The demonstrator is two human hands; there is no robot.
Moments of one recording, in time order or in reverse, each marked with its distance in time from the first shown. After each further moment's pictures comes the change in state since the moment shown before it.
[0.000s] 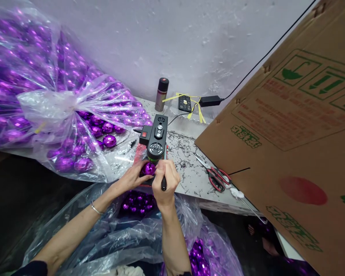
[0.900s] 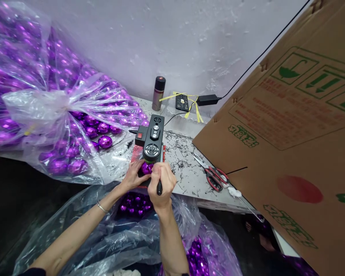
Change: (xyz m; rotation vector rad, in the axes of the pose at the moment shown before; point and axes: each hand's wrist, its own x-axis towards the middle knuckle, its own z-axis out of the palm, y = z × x) left_hand 0.005 -0.011 0.025 -0.015 0.171 -0.071; right_hand -0.003 -0.001 -0.003 -0.011 -0.019 -0.017
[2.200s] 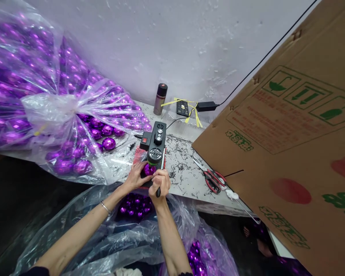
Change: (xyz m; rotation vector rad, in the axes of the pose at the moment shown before) left_hand 0.001 -0.002 0.000 -0.008 -0.012 0.014; right_hand -0.048 0.049 0.029 0.016 0.154 -0.160
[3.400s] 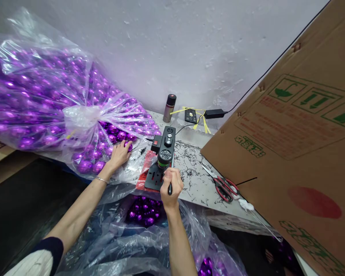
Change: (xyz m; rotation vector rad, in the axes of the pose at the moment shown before) left_hand 0.056 -0.042 -0.133 0.846 0.036 -0.303; right_hand 0.036 -0.025 -0.011 0.025 -0.082 0.088
